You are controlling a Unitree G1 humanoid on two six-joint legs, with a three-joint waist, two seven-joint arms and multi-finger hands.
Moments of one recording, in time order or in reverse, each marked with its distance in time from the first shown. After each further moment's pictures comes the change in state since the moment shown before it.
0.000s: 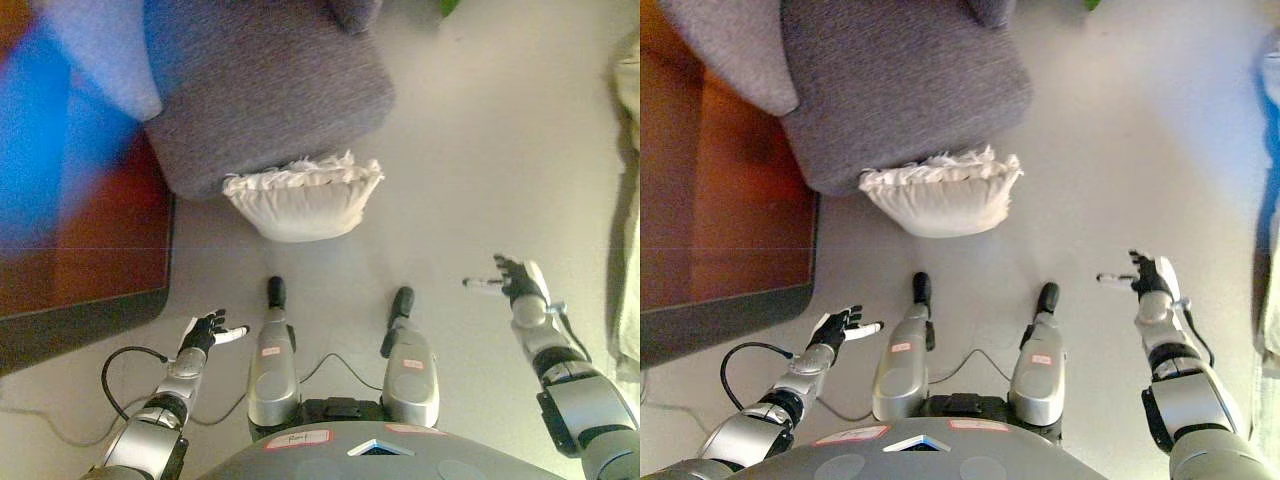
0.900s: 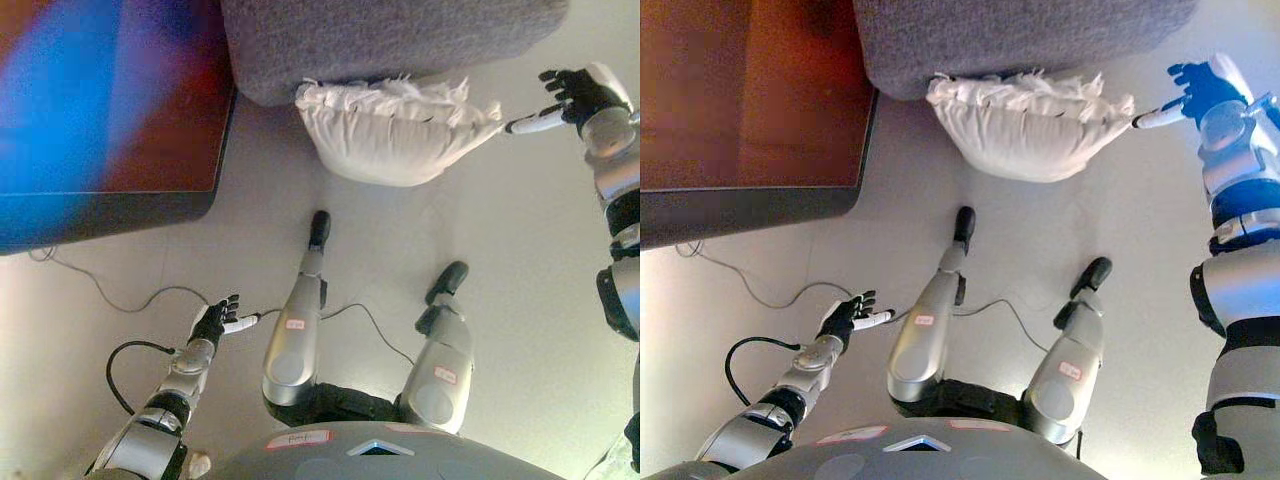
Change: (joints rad) left arm 0.020 0.008 -0.067 -0.077 -0.119 -0.050 -0.031; right arm -0.760 -0.217 0.346 0.059 -0.073 0.173 0.259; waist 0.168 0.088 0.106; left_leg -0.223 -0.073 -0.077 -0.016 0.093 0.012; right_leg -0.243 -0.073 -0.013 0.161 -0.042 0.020
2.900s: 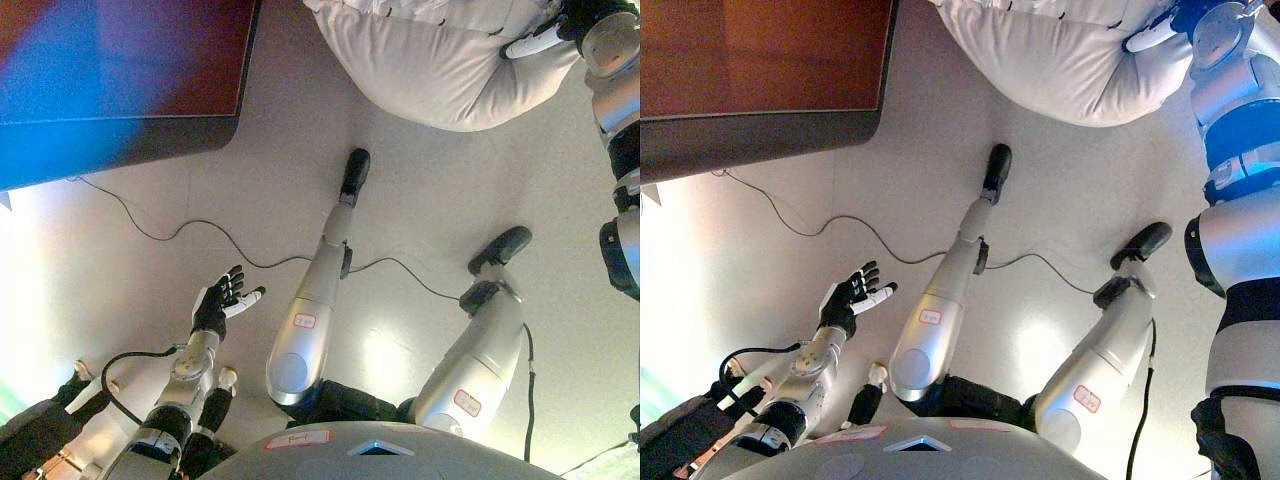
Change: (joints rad) left arm 0.123 0.003 0.035 -0.255 -0.140 -0.149 0.011; right arm -0.224 0.067 0.076 -0.038 -0.065 0.115 0.038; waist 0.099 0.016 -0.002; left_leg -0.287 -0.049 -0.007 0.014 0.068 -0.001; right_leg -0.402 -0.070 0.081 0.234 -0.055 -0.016
